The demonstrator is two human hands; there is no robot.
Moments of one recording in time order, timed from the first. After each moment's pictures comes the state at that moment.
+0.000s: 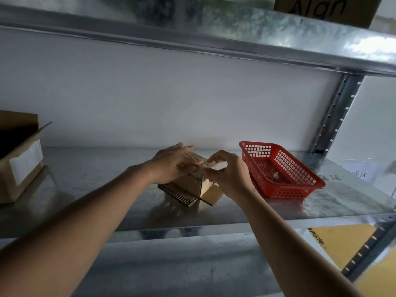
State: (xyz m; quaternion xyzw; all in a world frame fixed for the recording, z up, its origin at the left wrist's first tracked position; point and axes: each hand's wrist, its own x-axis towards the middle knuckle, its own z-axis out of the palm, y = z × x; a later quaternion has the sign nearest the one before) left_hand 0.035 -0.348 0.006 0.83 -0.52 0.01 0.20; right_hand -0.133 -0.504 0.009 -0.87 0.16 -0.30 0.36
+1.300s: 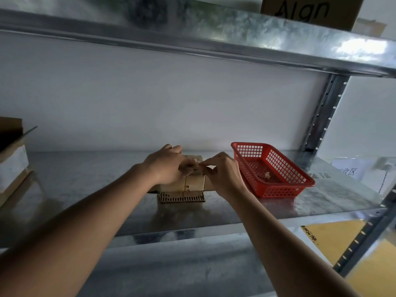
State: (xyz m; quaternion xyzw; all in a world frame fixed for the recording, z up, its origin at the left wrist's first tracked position) left_hand 0.011 -0.367 0.028 0.86 -0.50 0.08 0.04; right_hand -0.120 -0.519 0.001 -0.91 0.12 -0.32 0.23
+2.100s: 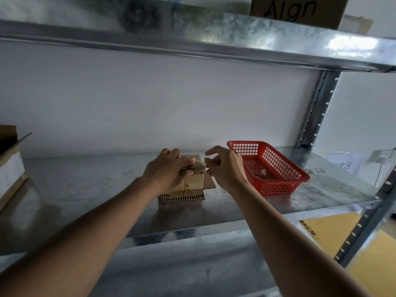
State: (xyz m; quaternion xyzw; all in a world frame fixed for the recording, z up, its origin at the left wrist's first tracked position) left_hand 0.003 -0.373 0.002 0.87 -0.46 0.13 0.09; right_hand -0.129 -0.527 0.017 -0.88 0.17 -0.33 0.30
